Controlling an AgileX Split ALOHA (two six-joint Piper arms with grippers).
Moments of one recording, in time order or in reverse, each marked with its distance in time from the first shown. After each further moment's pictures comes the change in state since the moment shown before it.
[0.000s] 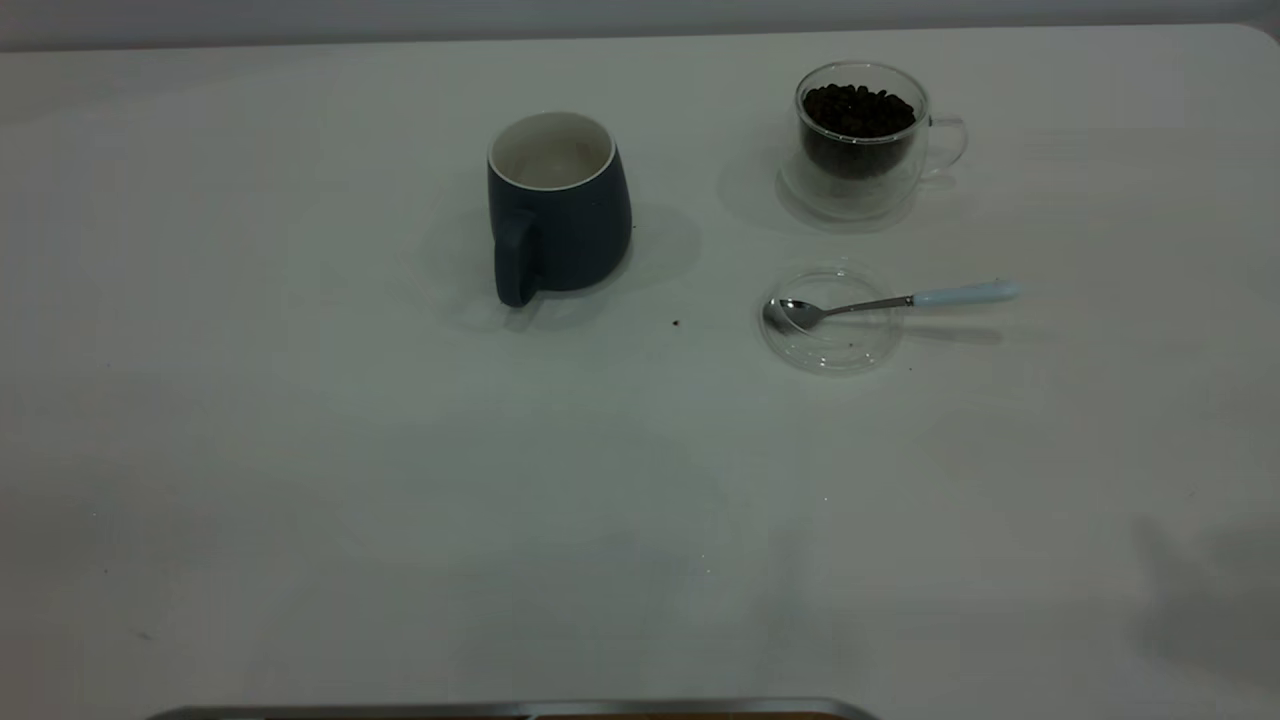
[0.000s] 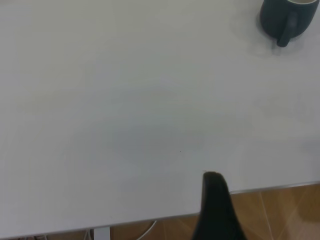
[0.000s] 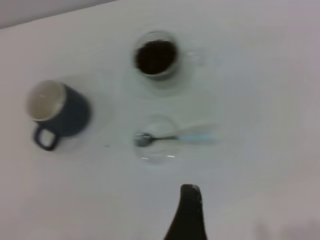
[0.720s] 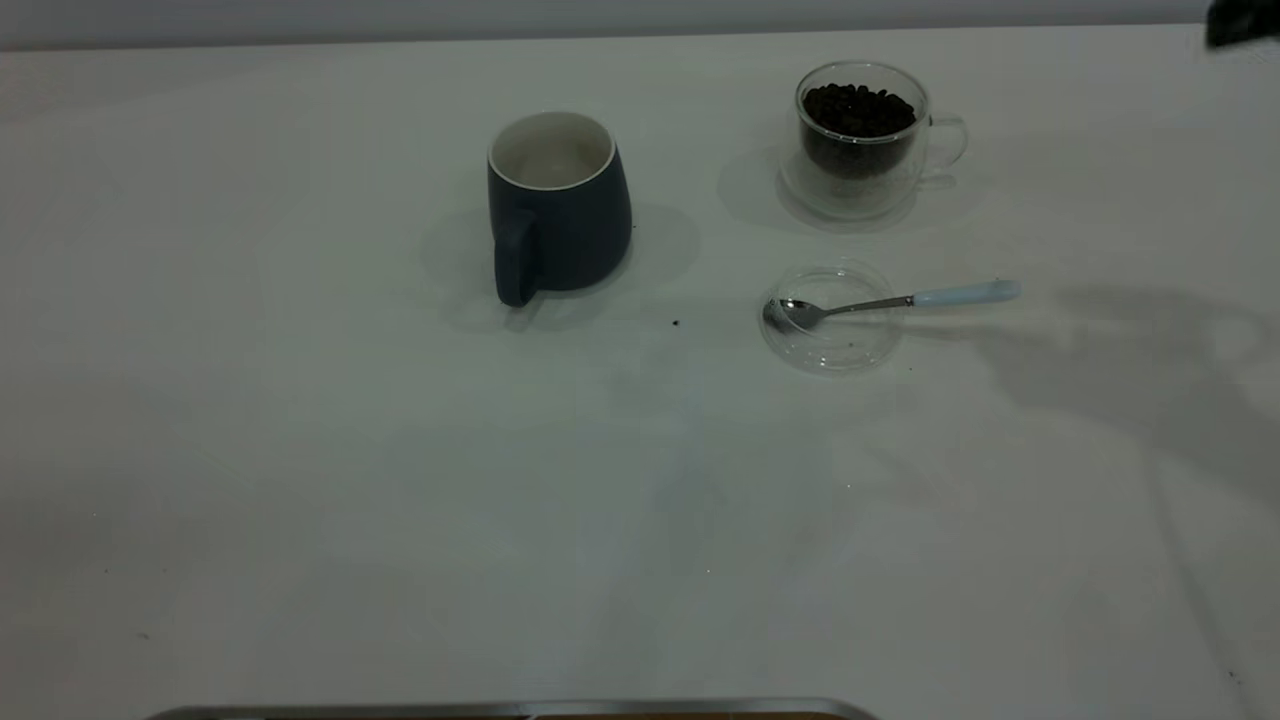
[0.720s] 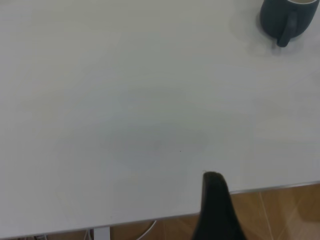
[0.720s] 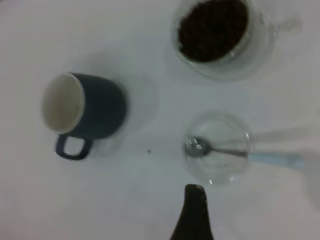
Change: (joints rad) left arm 0.000 0.000 0.000 0.000 0.000 0.000; right arm -0.057 0.808 -0.167 0.744 -0.163 -0.712
